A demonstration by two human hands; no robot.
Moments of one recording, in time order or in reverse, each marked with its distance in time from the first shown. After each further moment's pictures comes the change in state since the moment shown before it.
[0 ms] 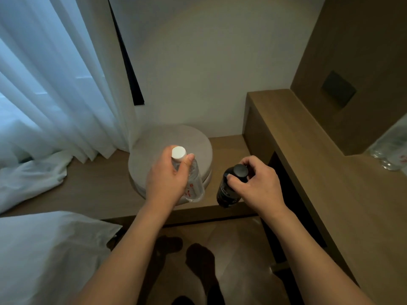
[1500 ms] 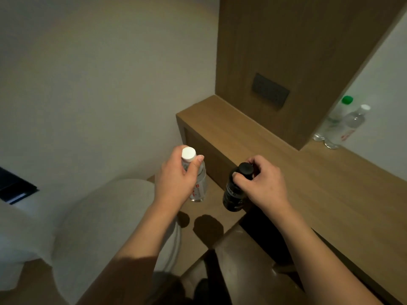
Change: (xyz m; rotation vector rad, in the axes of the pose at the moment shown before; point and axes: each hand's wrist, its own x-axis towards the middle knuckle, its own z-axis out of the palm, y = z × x) left_hand 0.283 0.047 0.186 -0.102 -0.507 0.333; right_hand 0.218 0.048 -0.022 -0.066 0.437 0.430
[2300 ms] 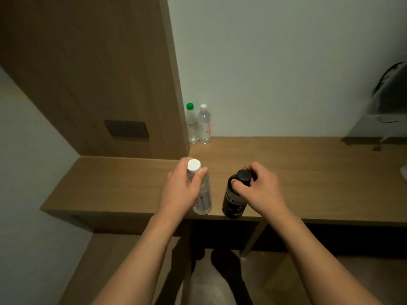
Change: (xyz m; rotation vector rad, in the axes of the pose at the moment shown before) left_hand 0.019 0.166 0.171 -0.163 -0.709 0.538; right_hand -0.059 0.092 -0.151 -0.009 0.621 0.503
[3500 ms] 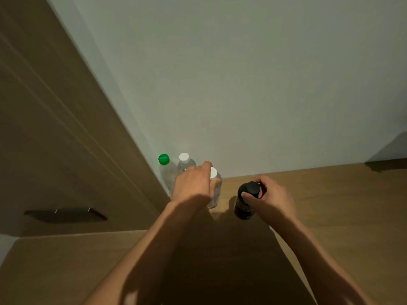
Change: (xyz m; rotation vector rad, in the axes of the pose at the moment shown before) left_hand 0.358 -0.022 0.126 0.660 -0.323 0.236; right_hand 0.313 0.067 0.022 -0.109 -0.024 0.201
